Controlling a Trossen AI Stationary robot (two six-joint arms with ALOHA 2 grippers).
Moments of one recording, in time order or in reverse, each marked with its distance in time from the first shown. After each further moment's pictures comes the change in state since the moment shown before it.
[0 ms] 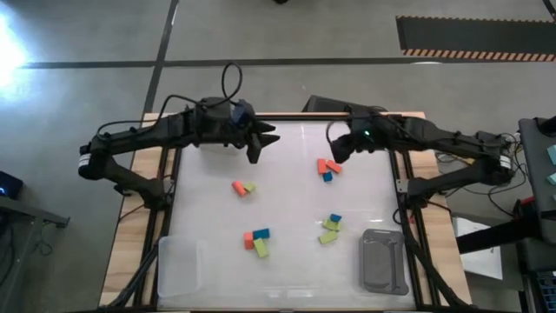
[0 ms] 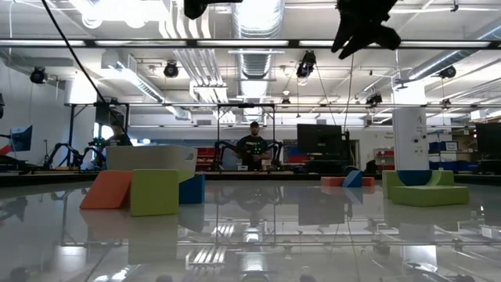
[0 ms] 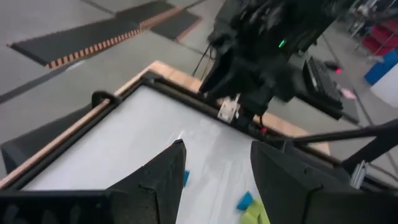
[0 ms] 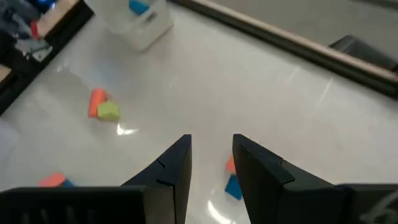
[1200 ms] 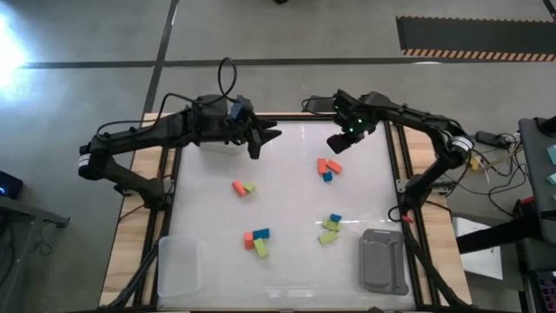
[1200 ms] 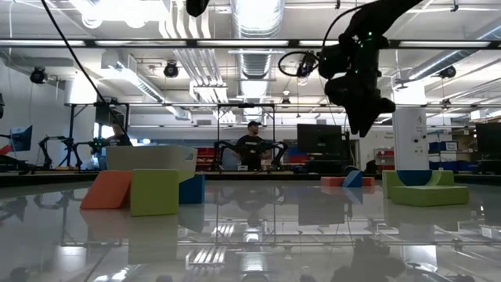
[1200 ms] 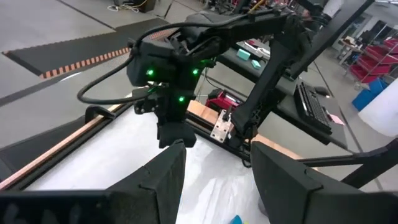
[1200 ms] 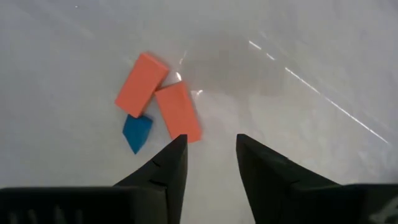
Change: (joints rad) left arm 0.002 -0.003 0.000 0.064 -0.004 -0.055; right arm -0.456 0.415 -0.001 -0.211 -0.350 -0.388
